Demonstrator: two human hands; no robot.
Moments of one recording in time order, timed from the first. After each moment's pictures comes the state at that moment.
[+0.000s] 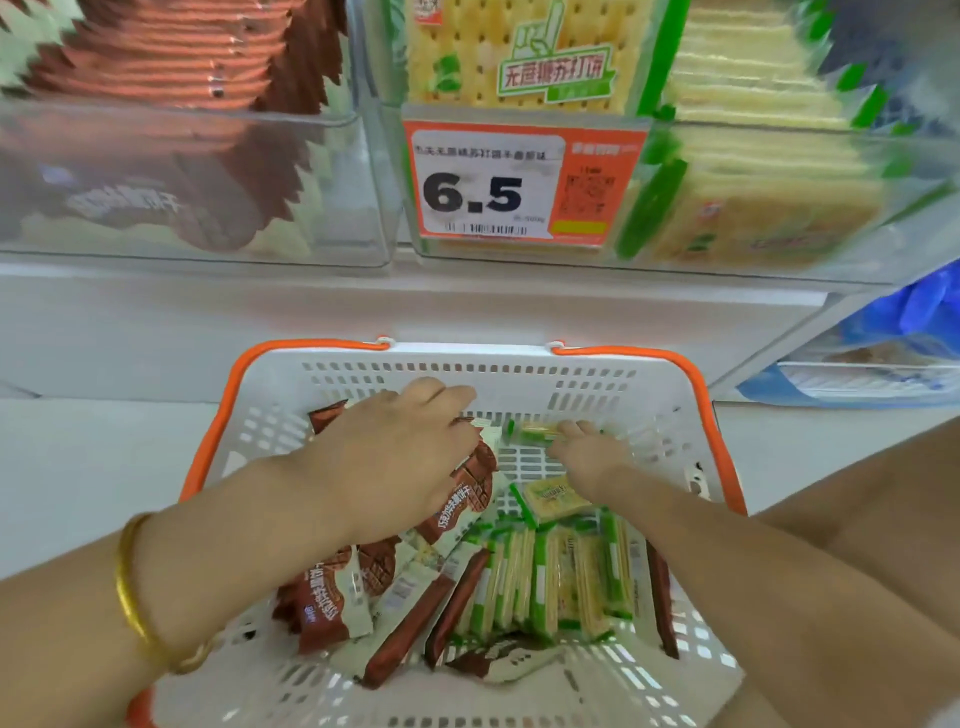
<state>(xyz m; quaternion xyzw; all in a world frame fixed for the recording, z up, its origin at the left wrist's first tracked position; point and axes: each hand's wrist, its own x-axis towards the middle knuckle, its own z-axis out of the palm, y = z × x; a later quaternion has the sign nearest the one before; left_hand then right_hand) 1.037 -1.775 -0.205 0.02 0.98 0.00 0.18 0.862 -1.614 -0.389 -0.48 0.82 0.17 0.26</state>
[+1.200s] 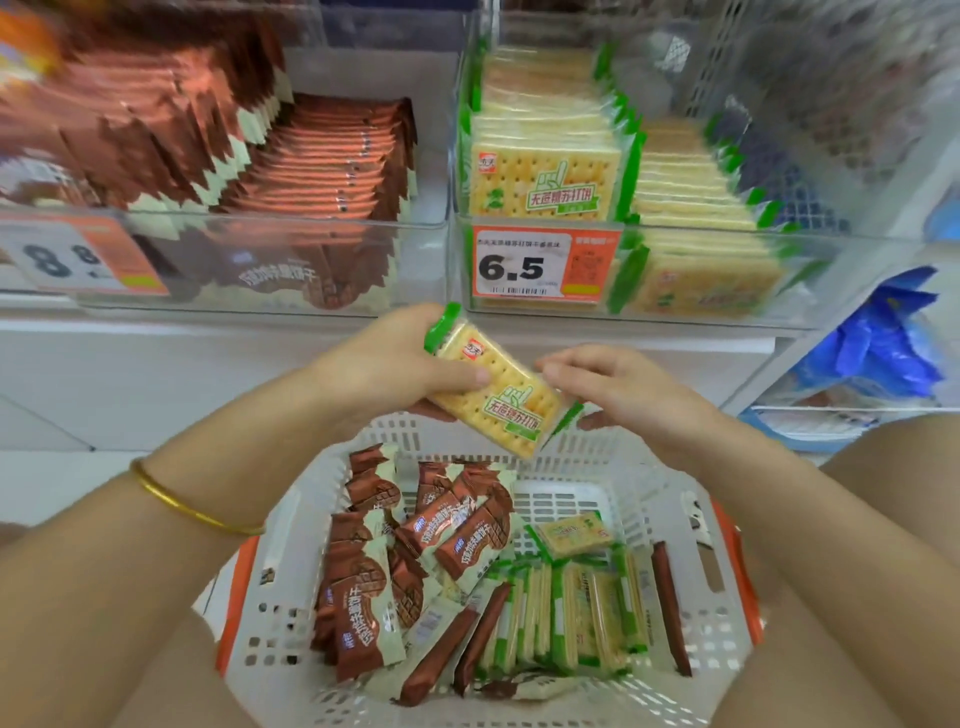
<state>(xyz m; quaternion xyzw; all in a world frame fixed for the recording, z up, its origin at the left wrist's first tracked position) 1.043 -1.793 -0.114 -0.24 0.77 0.59 0.02 0.915 -1.632 -0.151 -0.25 0.78 -0.43 0.37</state>
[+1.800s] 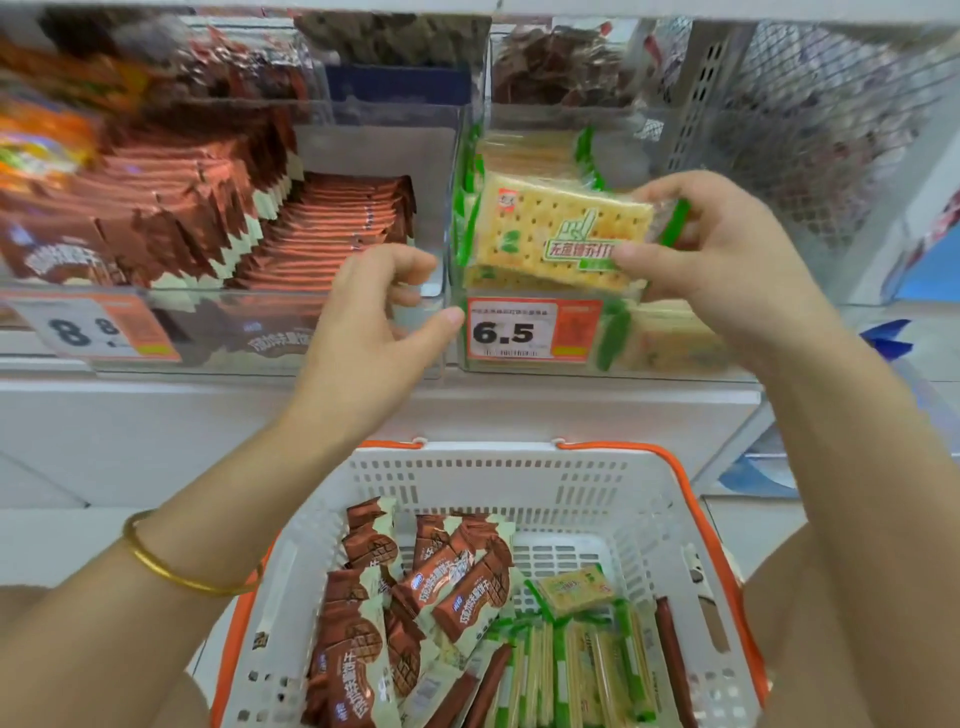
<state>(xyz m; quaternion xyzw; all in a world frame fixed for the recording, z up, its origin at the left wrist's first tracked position) 1.035 -1.806 -0.089 -0.19 0.84 0.38 -0.34 0.870 -1.635 -0.047 -0.34 0.76 -0.55 0.06</state>
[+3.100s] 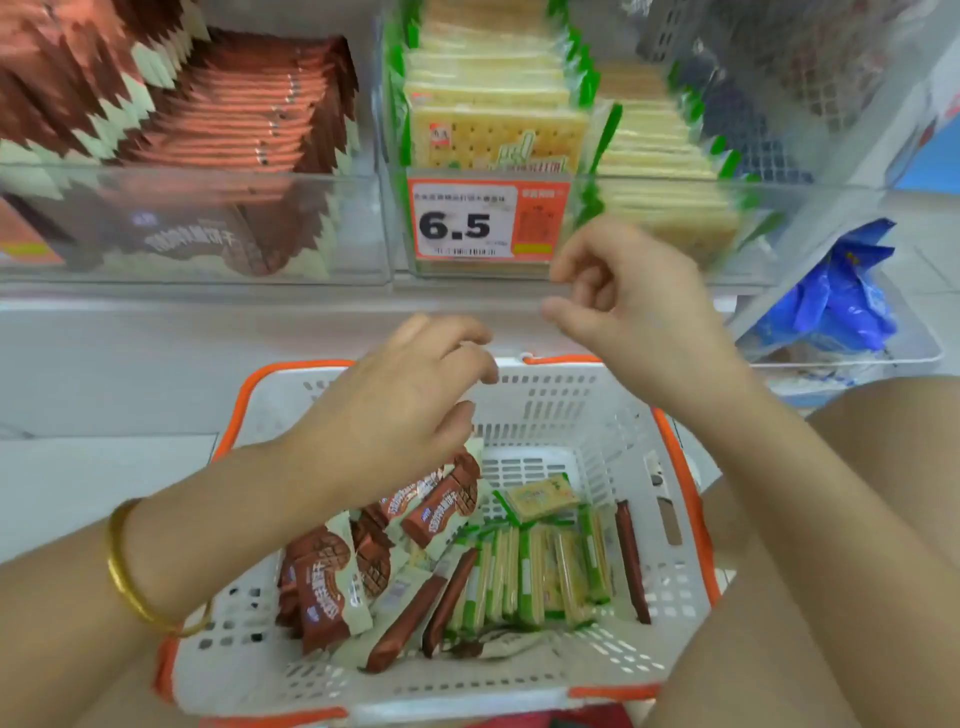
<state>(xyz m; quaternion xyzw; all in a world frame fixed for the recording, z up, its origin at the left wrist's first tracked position) 1.051 -1.764 -0.150 0.03 0.99 0.13 -0.11 0.908 -1.617 -0.113 -0.40 0.84 -0.36 0.01</state>
